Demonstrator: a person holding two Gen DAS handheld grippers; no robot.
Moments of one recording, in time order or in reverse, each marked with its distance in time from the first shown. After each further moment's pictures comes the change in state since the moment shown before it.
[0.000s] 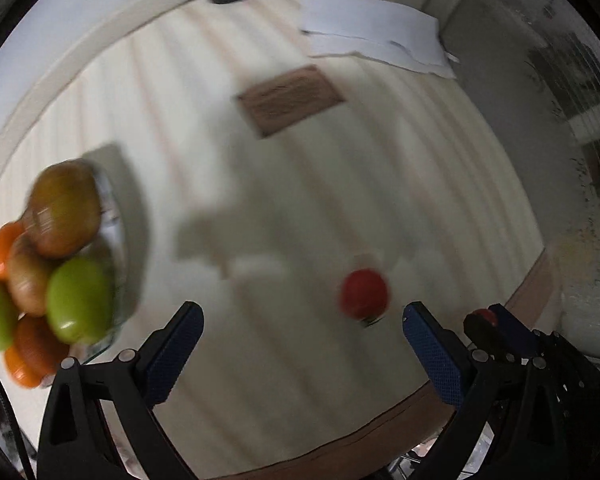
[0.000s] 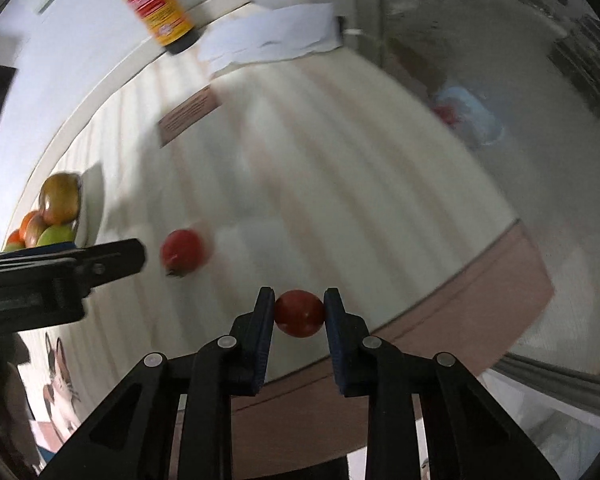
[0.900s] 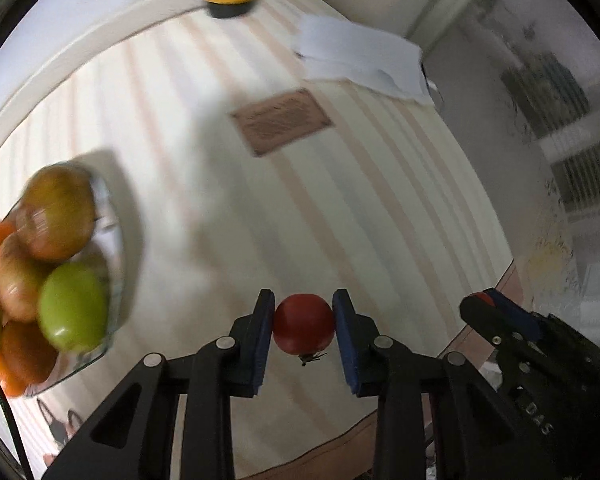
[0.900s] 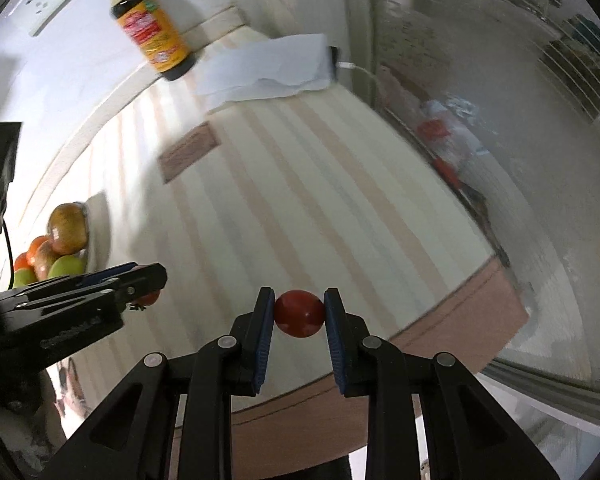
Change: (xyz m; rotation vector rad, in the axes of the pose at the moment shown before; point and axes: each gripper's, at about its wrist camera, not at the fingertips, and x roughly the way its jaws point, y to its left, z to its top) left arm -0.032 0.030 -0.019 -0.033 -0.079 -0.127; right arm -0.024 0.012 0.025 -0.007 -0.017 0.005
